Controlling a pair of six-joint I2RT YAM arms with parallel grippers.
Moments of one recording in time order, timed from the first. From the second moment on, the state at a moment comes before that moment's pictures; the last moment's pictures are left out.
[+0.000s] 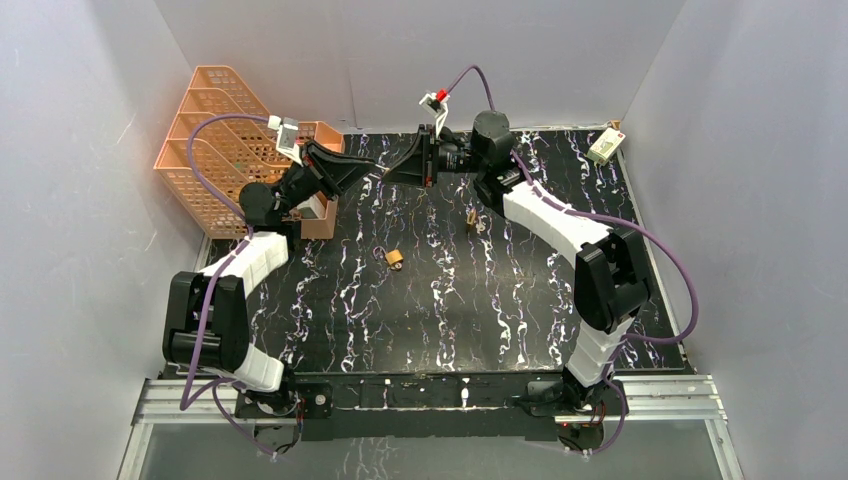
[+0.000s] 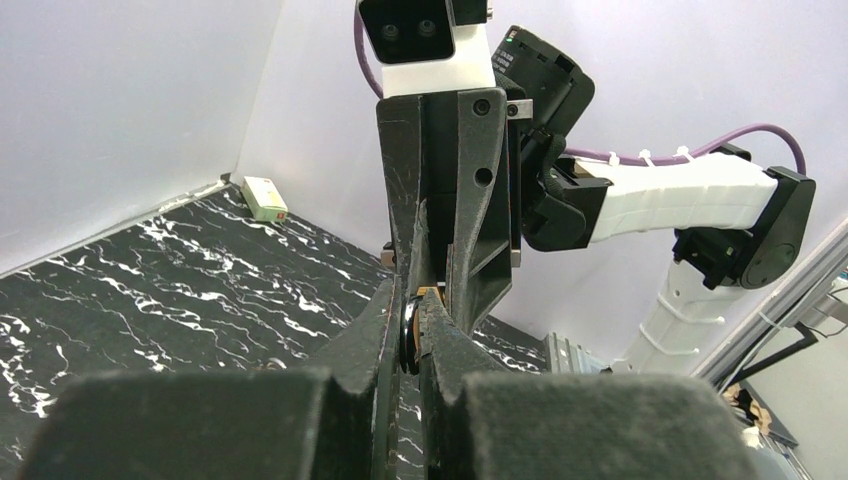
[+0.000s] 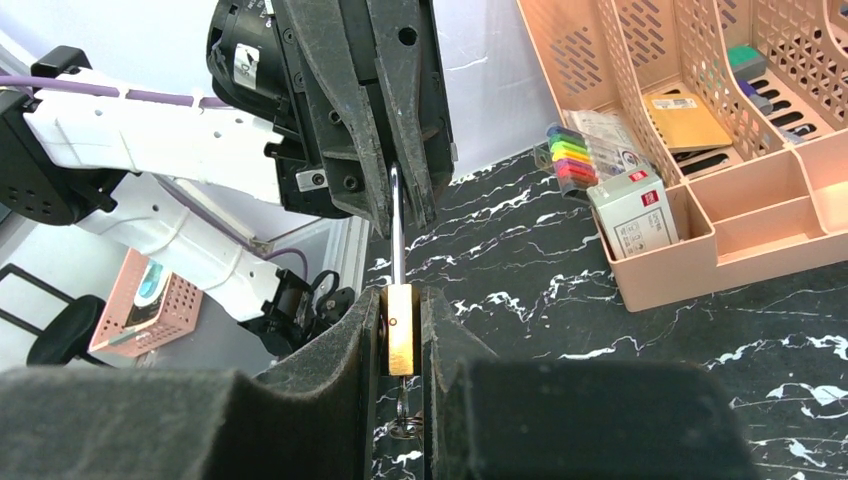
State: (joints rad) left arm -0.14 1.50 0.85 1.30 0.95 -0.98; right arm 0.59 1.78 1.46 0.48 -1.01 0.64
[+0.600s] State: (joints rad) left arm -0.14 1.51 0.88 1.32 0.92 -0.98; right arm 0.59 1.79 1.51 0.45 -1.01 0.62
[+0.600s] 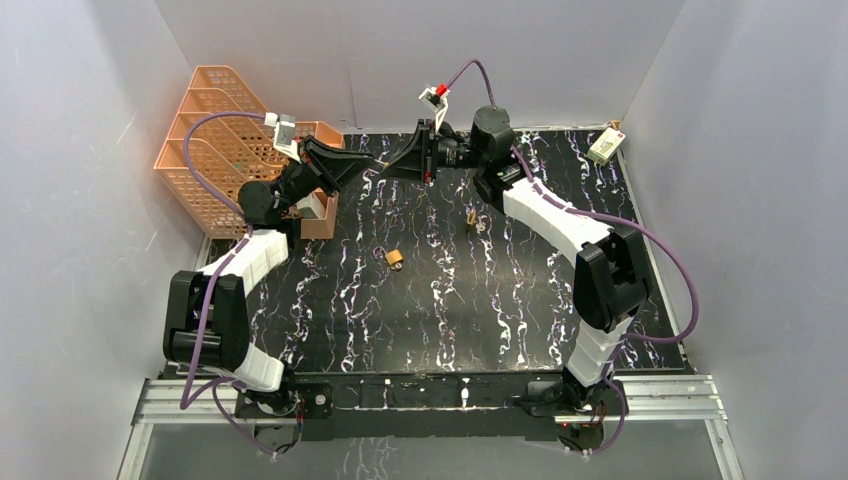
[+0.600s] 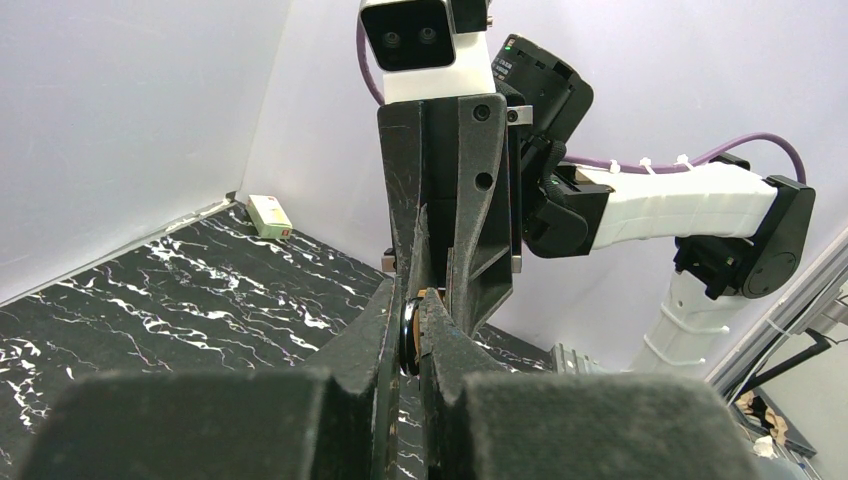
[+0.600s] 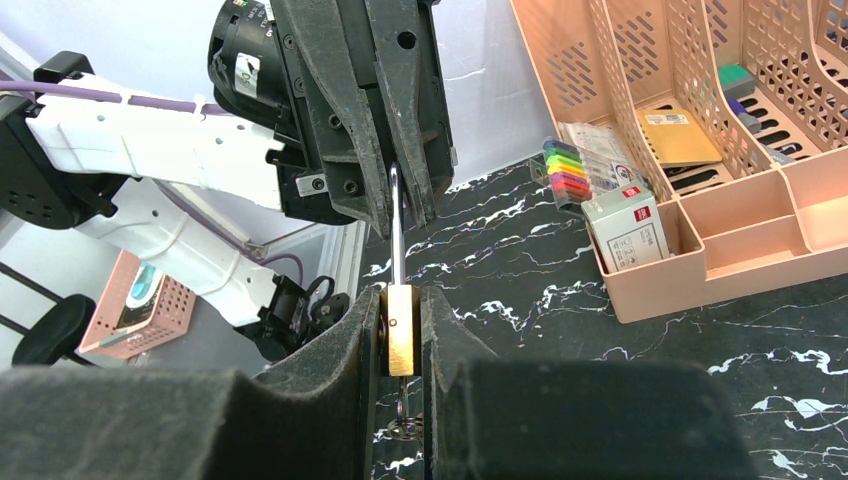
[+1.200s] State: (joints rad) left arm -0.14 1.48 0.88 1.31 0.89 -0.98; right arm 0.60 1.81 1.58 0.42 -1.04 0.60
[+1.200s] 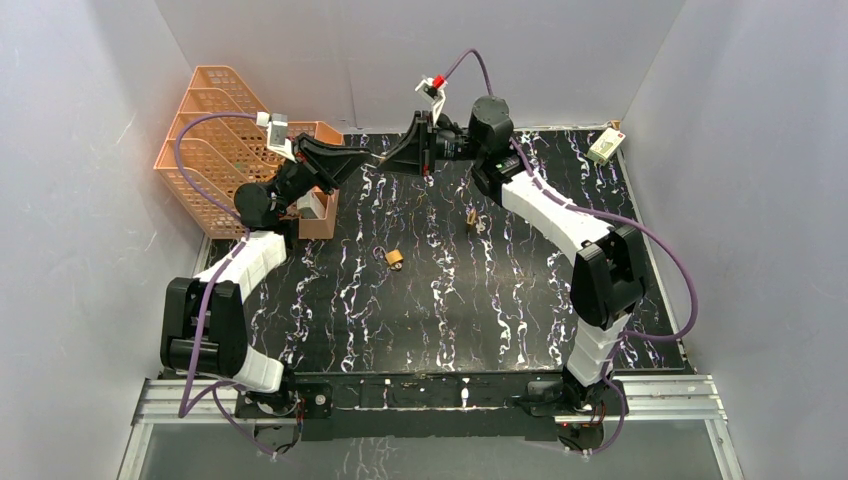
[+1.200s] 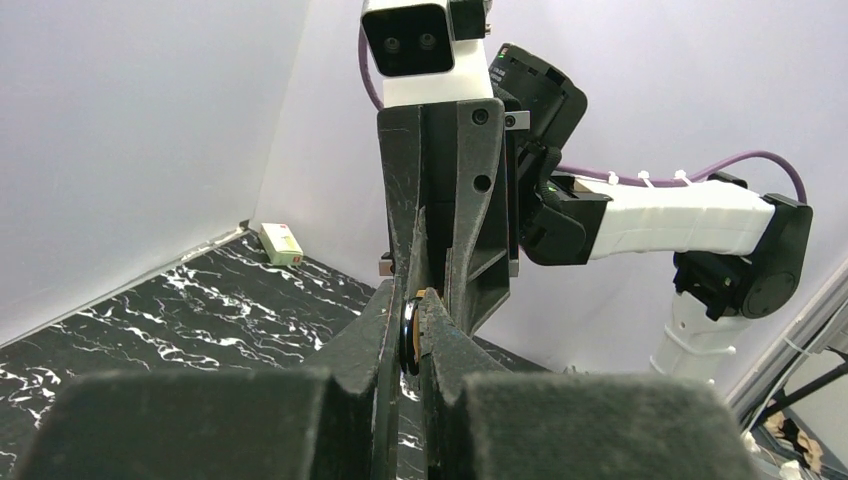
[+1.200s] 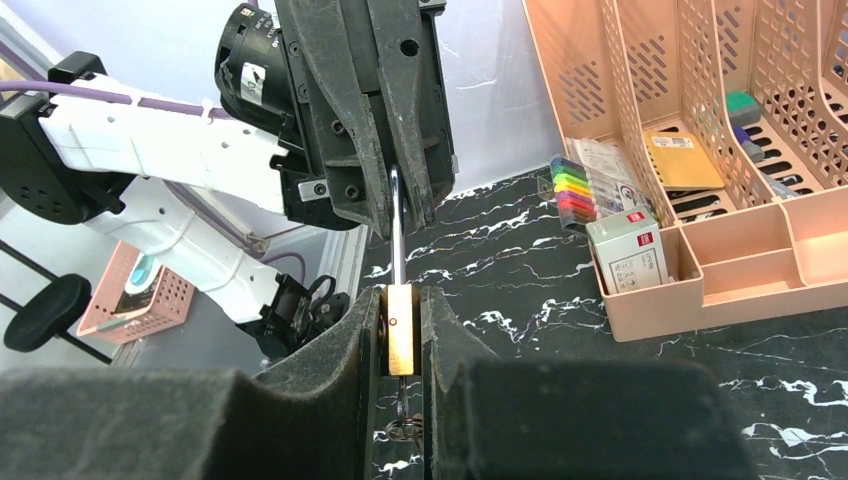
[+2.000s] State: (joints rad) left arm -0.14 1.48 0.88 1.31 0.79 -0.94; right arm 0.60 1.94 1.80 0.35 -1.11 0.58
